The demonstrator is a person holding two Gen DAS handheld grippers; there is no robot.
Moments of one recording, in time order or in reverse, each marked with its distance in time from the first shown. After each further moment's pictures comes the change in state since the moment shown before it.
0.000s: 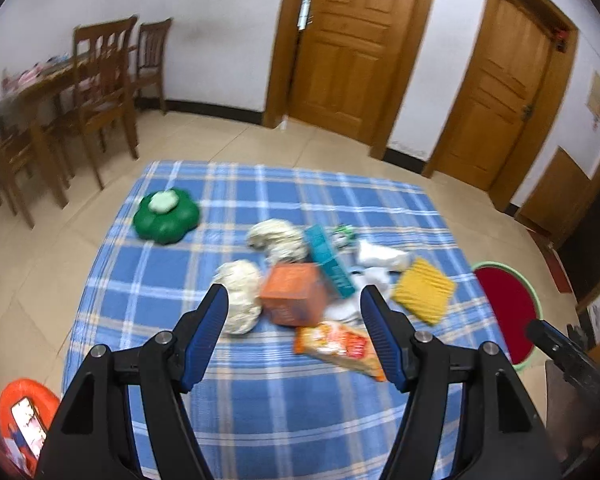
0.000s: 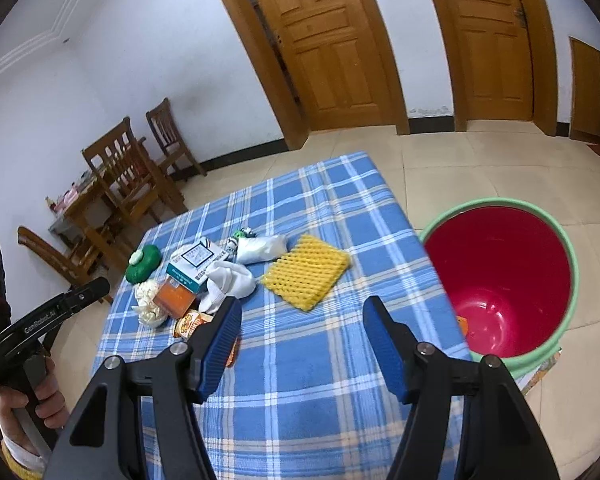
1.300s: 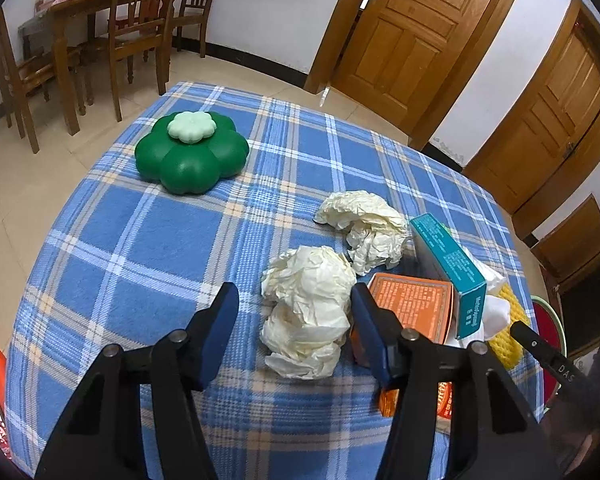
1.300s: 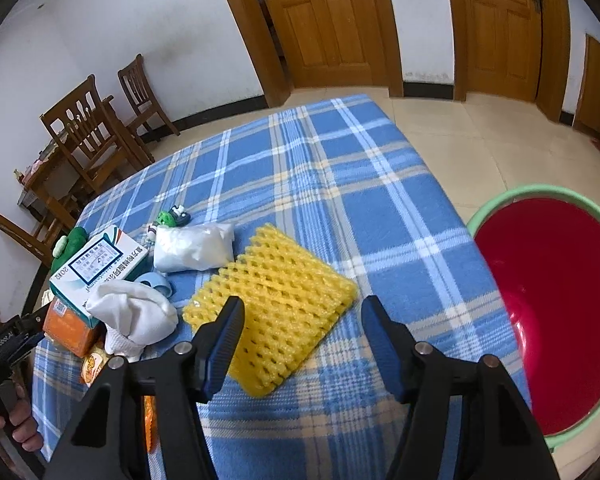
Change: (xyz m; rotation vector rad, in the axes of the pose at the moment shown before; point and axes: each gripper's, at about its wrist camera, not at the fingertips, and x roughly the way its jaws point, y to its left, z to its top) left arm 0.107 0.063 -0.006 -0.206 0.111 0.021; right arm 0.143 -0.019 0.018 -0.024 0.147 -0.088
